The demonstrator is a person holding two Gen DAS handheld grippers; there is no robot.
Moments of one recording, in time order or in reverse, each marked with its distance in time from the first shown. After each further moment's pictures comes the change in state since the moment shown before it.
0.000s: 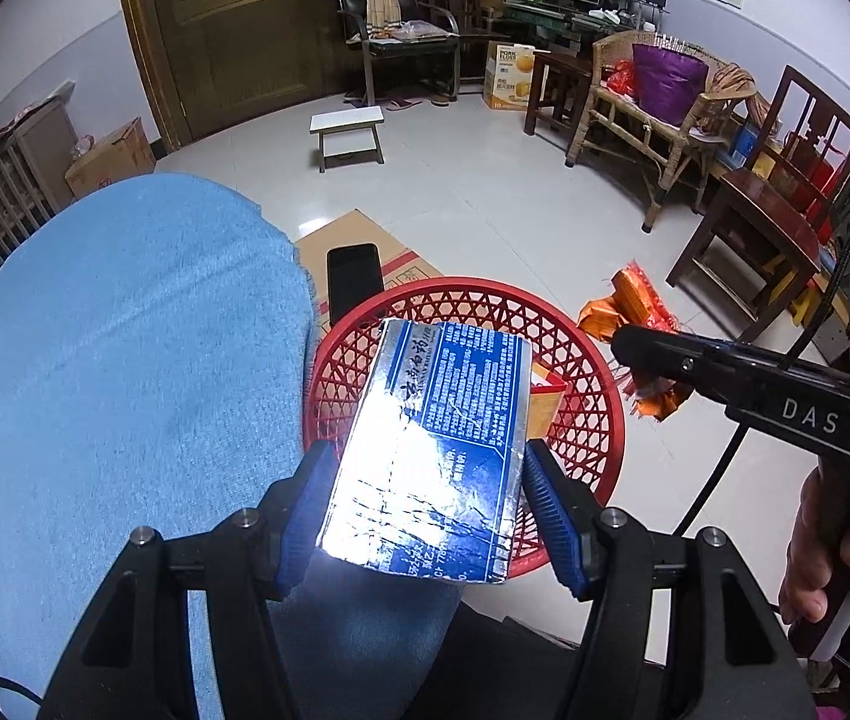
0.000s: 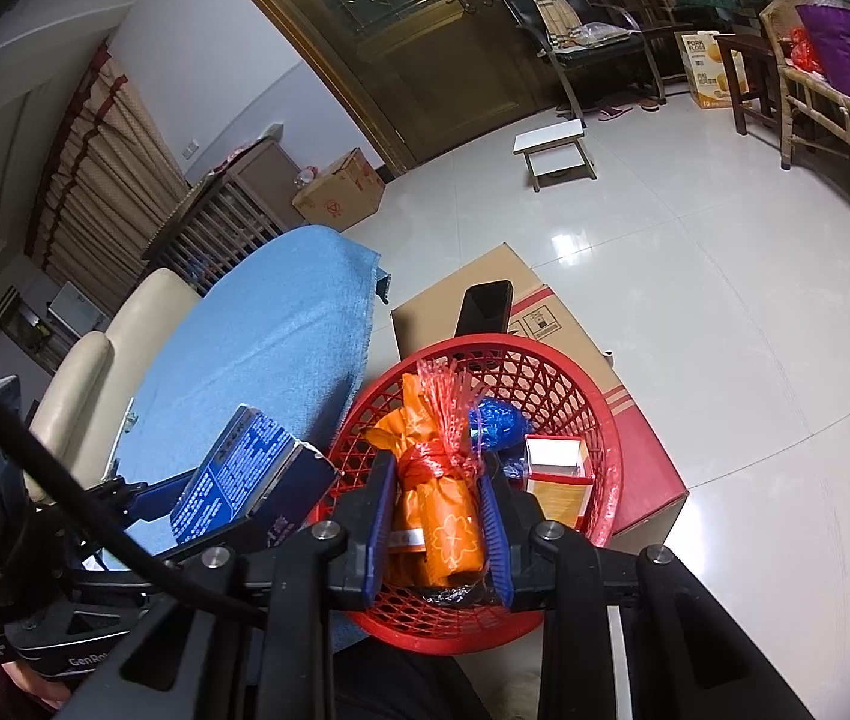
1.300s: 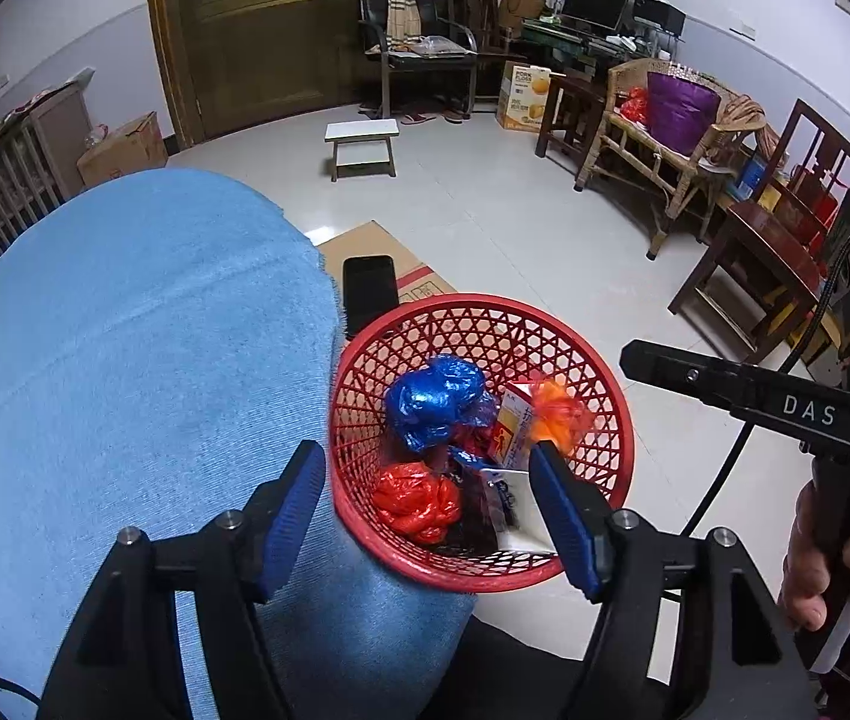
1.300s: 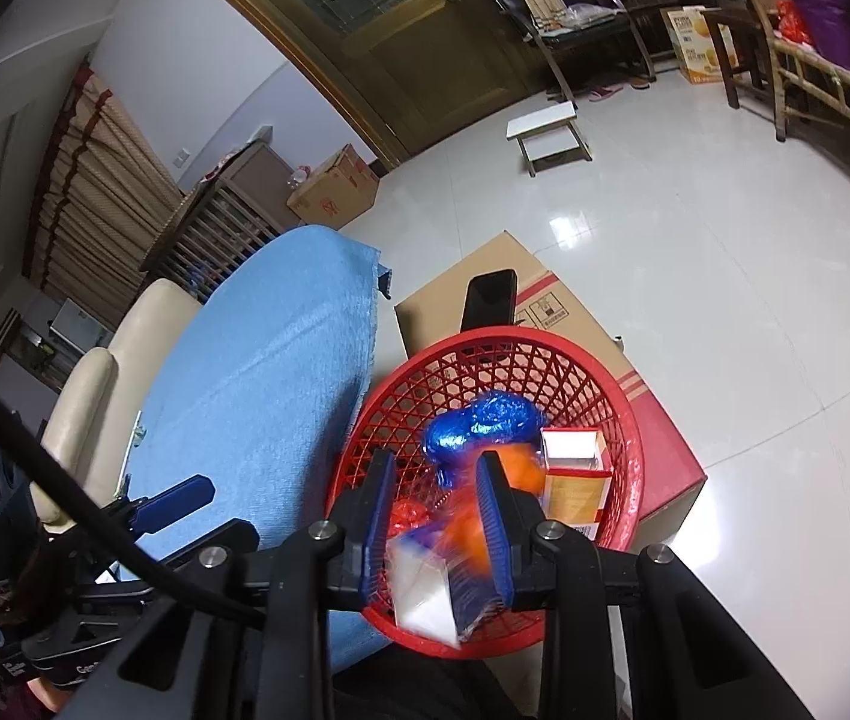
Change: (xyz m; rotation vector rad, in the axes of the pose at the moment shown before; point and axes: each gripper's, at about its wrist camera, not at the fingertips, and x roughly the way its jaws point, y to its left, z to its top) left arm -0.008 0.019 -0.005 -0.064 -0.041 -0.009; right arm 0.007 0.002 0.005 0.063 0.028 0.014
